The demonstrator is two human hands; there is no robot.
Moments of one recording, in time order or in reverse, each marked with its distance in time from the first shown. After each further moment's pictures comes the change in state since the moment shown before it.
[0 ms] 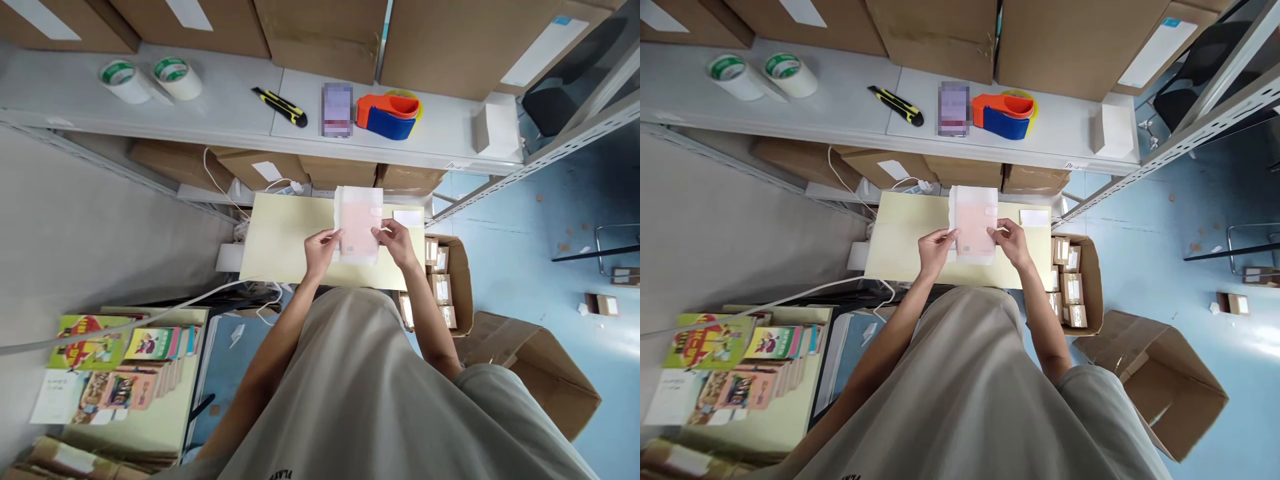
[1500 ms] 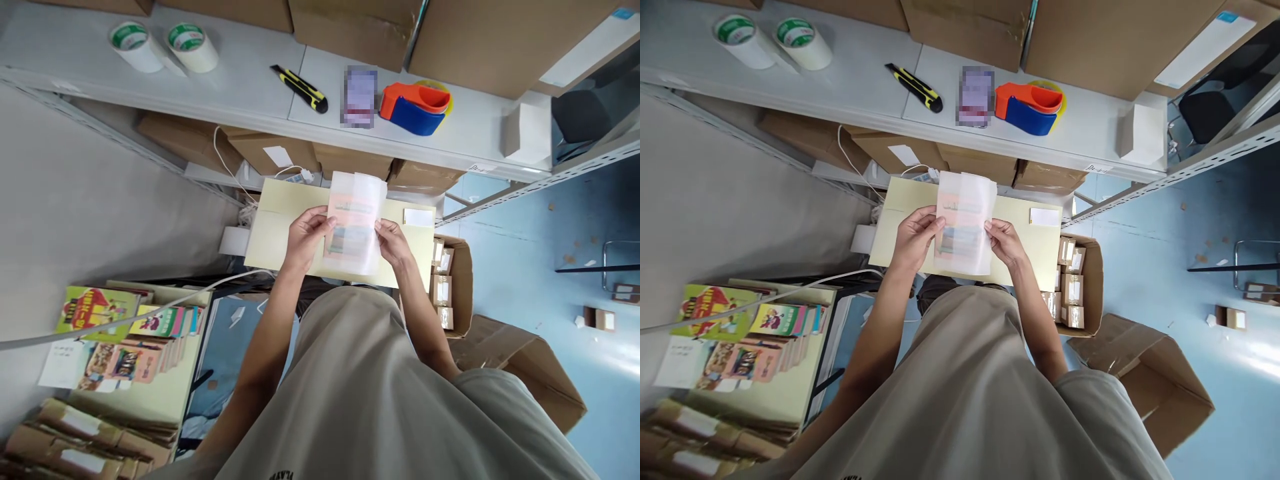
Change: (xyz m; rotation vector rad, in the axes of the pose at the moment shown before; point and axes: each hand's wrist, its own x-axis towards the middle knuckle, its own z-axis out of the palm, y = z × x) left_hand 0.015 0.027 -0.054 -0.296 -0.135 0.051; right_hand 0.013 0.007 0.045 0.293 -0.128 0.117
